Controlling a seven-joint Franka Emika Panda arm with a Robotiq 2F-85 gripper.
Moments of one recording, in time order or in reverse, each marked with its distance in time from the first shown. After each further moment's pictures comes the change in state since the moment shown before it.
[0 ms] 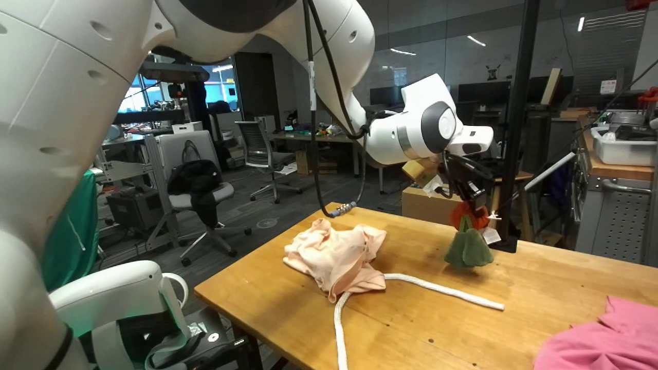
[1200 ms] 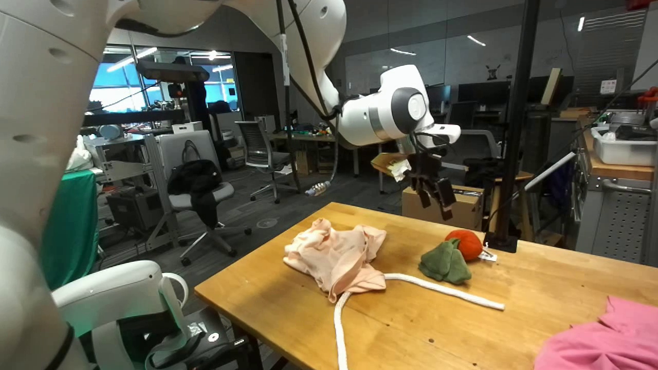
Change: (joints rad) arm 0.030 -0.144 0.077 -0.120 0.009 -0.265 -0.096
